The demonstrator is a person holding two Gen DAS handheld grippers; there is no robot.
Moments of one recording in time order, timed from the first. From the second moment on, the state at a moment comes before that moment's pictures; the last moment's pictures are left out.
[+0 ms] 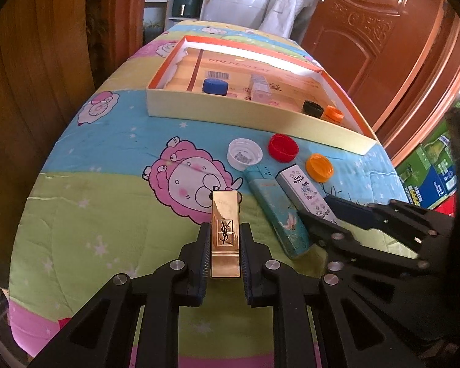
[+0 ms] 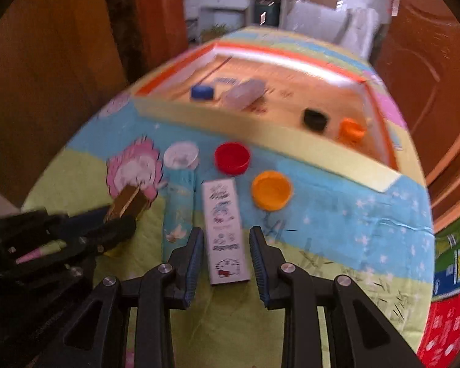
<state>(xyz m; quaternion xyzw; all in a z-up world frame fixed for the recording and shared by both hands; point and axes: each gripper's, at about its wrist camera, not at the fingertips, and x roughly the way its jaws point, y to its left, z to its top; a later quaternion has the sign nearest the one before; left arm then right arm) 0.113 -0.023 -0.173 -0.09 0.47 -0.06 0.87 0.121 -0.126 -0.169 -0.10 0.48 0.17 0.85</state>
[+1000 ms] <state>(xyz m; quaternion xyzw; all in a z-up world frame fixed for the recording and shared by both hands) 0.107 -0.021 -0.146 -0.08 0.45 -0.06 0.89 0.104 -0.138 -0.136 -0.03 0.45 0.15 0.88</state>
